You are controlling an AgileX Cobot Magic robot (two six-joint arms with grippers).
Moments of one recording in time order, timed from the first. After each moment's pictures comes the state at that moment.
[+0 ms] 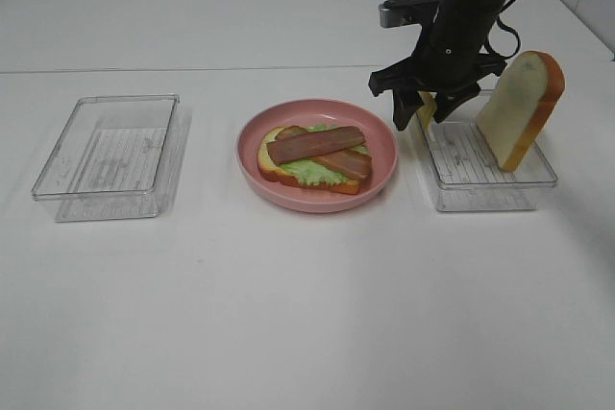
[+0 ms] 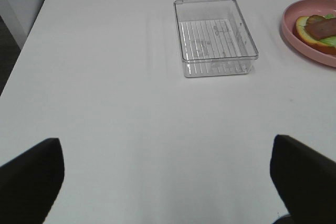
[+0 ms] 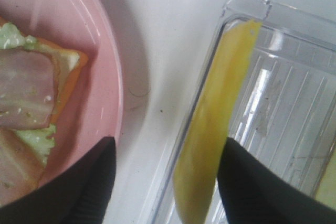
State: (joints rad) left arm -0.01 0.00 -0.52 0.00 1.08 -0.02; right arm 0.27 2.26 -1.79 0.01 0.89 0.01
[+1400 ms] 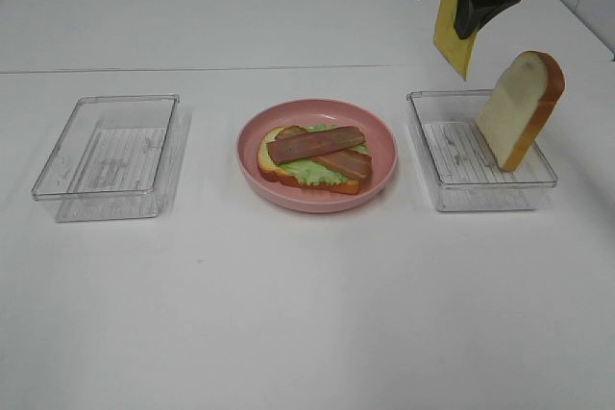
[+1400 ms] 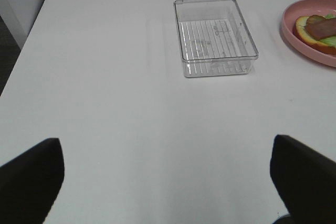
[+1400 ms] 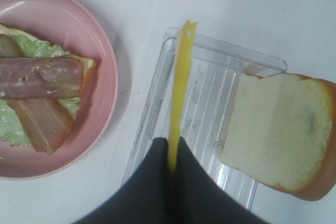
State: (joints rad) left arm -0.01 0.00 -0.52 0.00 1.08 -0.02; right arm 0.27 1.97 -1.79 -0.08 1.04 0.06
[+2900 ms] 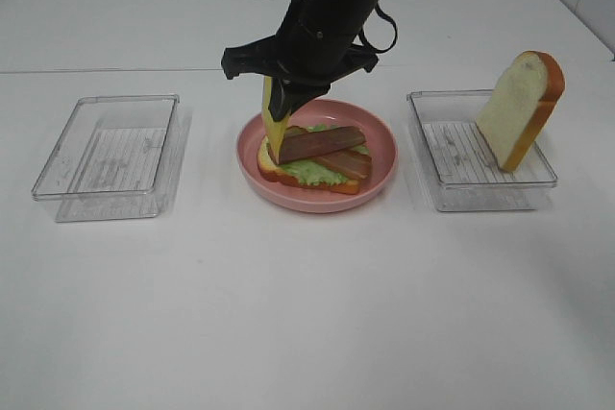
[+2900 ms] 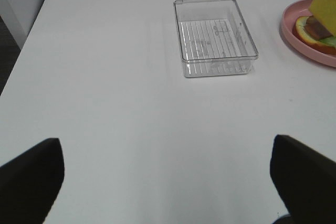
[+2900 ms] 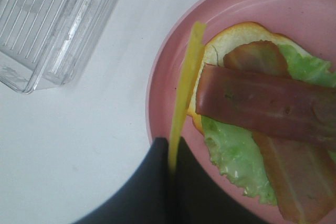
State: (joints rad) left arm -0.01 0.00 -0.52 0.00 1.08 -0.02; right arm 0.56 2.17 -1.79 0.22 0.85 0.05
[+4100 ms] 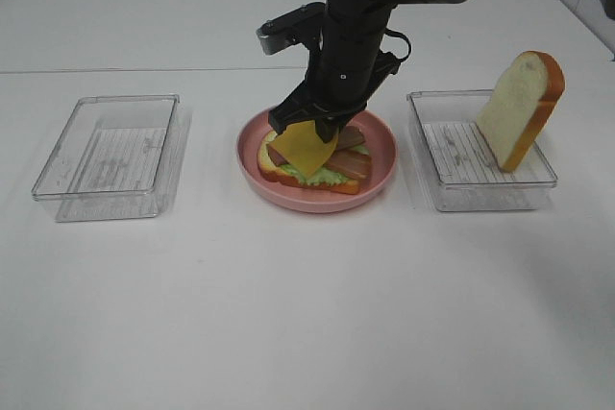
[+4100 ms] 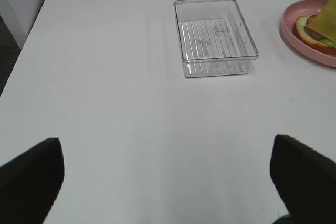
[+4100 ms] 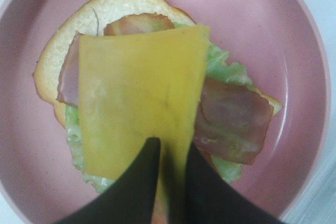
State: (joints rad) left arm -0.01 0.00 -0.52 0.00 1.08 -0.02; right arm 0.56 2.26 -1.79 -0.13 0.84 0.05
